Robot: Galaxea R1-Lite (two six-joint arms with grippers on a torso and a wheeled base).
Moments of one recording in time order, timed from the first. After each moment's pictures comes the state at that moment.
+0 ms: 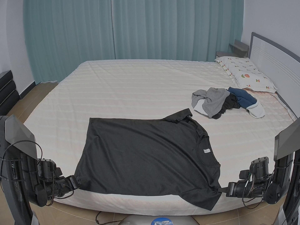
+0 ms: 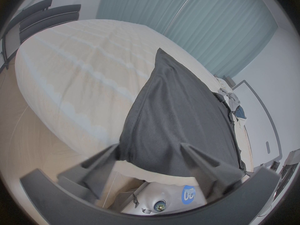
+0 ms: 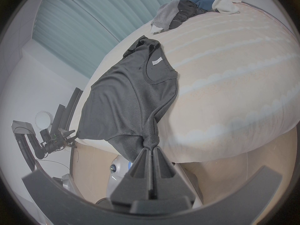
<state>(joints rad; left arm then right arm) 0.06 2.32 -0.06 -1.49 -0.25 -0.47 0.23 2.20 -0.02 -1.38 0.29 0.49</state>
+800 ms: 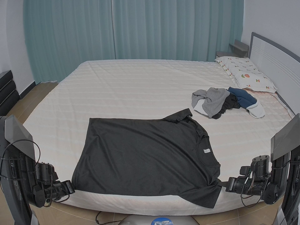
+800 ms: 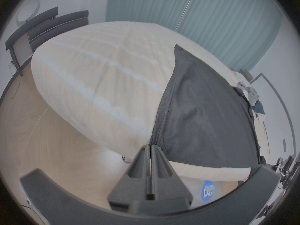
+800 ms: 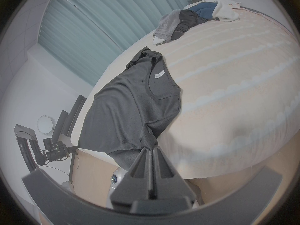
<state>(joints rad) 0.10 2.33 -0.02 -1.44 -0.11 -0.39 0.21 2.27 -0.02 -1.55 0.29 0.51</state>
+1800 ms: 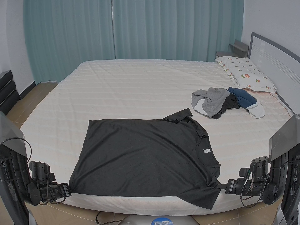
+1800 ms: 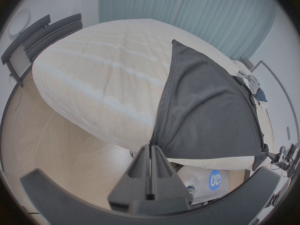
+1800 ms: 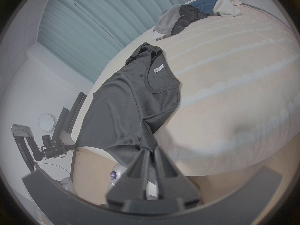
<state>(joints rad) 0.14 2.22 -0.02 -1.25 -0.12 -0.25 0.19 2.30 -0.02 -1.55 0.33 0.48</state>
